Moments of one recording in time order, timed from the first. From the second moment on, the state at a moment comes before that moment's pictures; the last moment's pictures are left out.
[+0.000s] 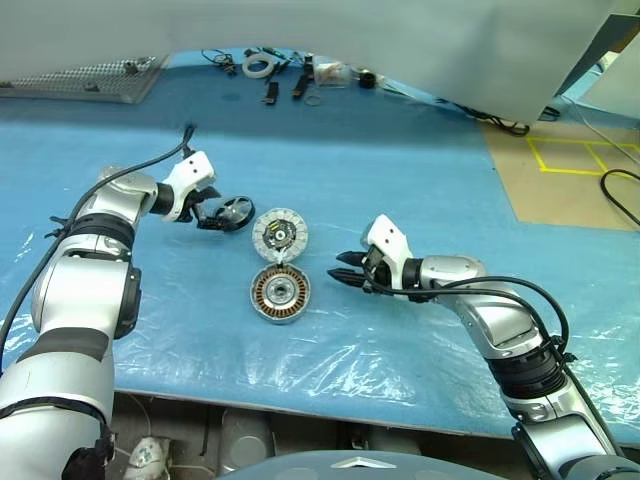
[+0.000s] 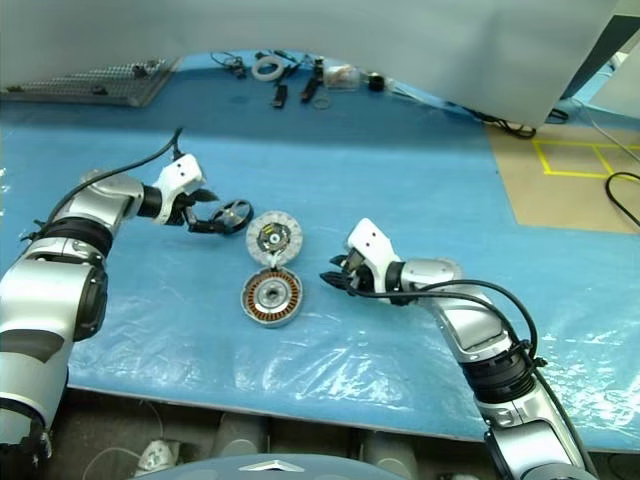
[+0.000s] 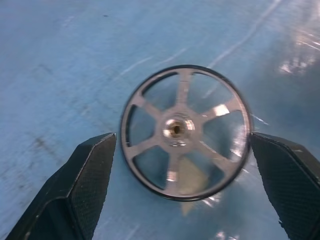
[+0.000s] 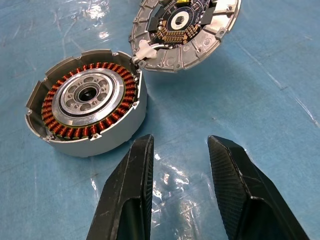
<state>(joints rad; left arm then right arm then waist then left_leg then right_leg) -1.16 0.60 -0.09 1.33 0.20 -0.08 -1.13 -0.38 -0.47 0.25 -0.29 0.24 0.79 0.79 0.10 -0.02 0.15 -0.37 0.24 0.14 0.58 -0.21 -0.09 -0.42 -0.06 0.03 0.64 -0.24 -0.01</state>
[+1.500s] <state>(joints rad) -1.13 0.52 -0.12 1.34 0.24 -0.07 -1.12 -0.34 -0.51 0.30 -0.32 0.22 0.77 0.76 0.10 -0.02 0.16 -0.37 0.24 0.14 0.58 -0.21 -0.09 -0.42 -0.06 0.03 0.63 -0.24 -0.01</state>
